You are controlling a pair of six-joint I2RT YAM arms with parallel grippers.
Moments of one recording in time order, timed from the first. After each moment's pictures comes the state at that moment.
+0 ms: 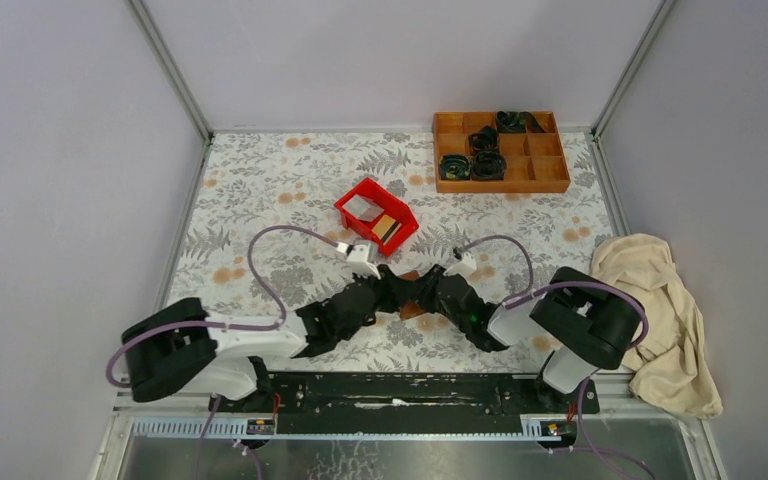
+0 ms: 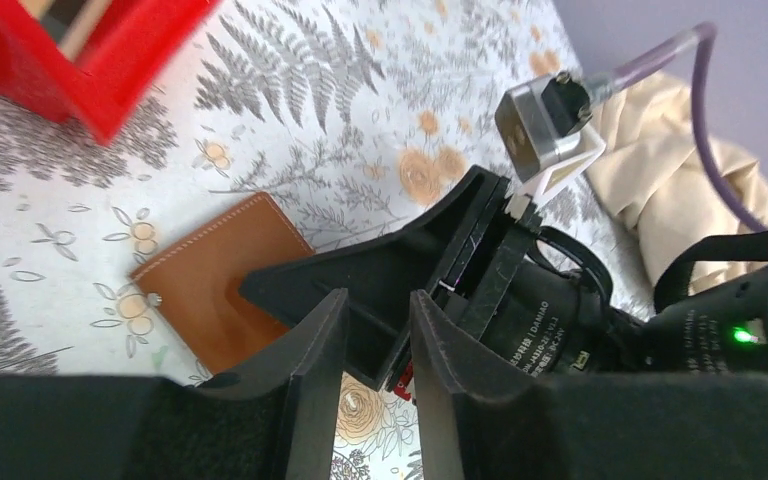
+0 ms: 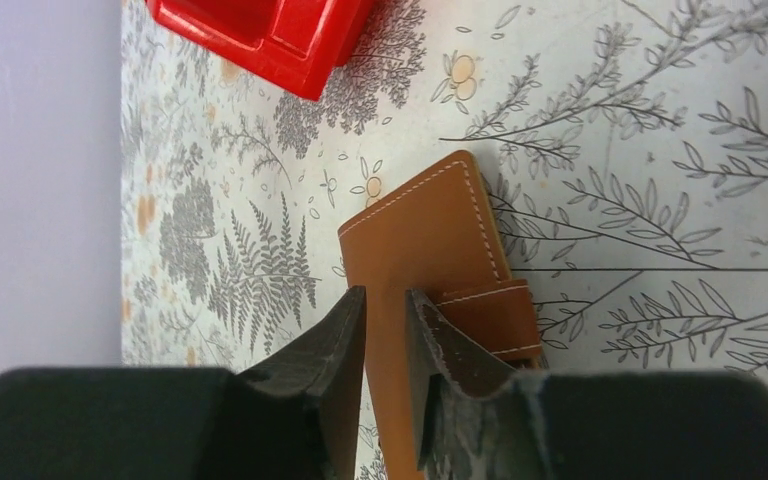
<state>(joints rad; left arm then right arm) -1.10 1.38 0.45 0.59 -0.44 -0.79 0.93 1.64 0.32 0.82 0.31 1.14</state>
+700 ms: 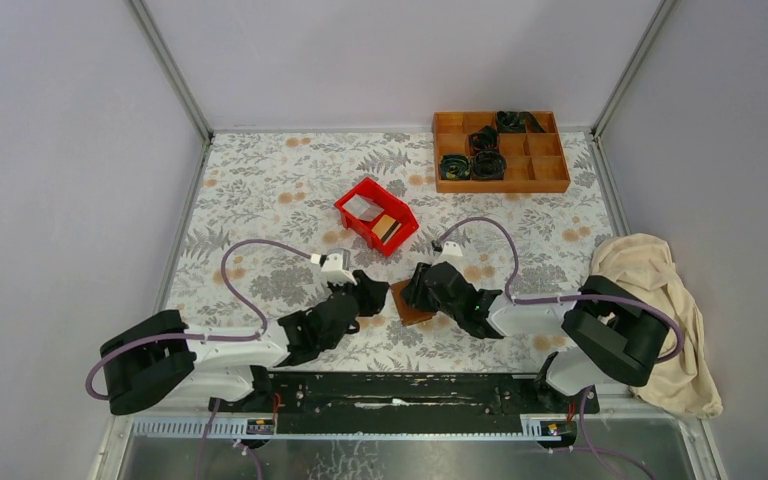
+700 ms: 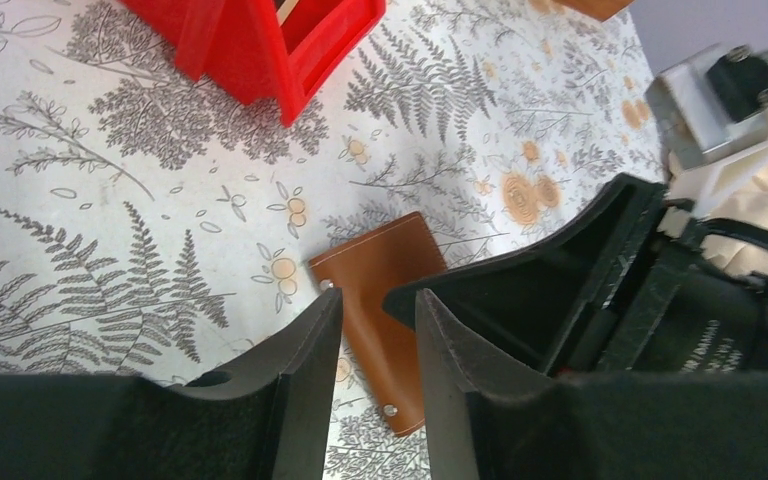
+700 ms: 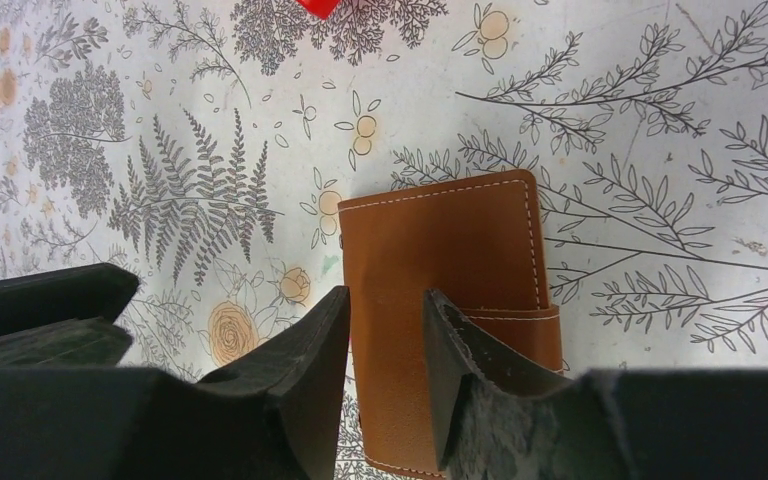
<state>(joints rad) -1.10 1.19 0.31 0.51 -0.61 -0.84 0.94 1.49 0.50 0.34 0.24 0.88</state>
